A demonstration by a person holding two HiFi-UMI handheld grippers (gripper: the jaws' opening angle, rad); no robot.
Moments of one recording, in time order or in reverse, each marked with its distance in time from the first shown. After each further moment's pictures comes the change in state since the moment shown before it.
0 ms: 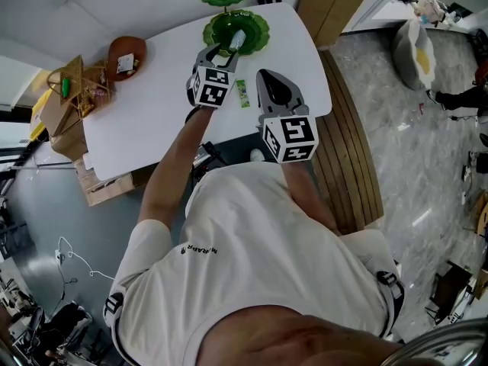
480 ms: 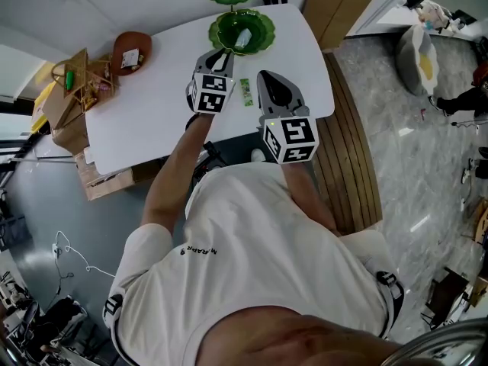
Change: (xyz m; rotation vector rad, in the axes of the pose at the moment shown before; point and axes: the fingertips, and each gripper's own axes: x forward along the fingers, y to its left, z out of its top) left arm -0.033 0.008 -0.003 -0.061 -0.037 0.059; right arm -0.002 0.014 -0.002 0.002 0.002 0.028
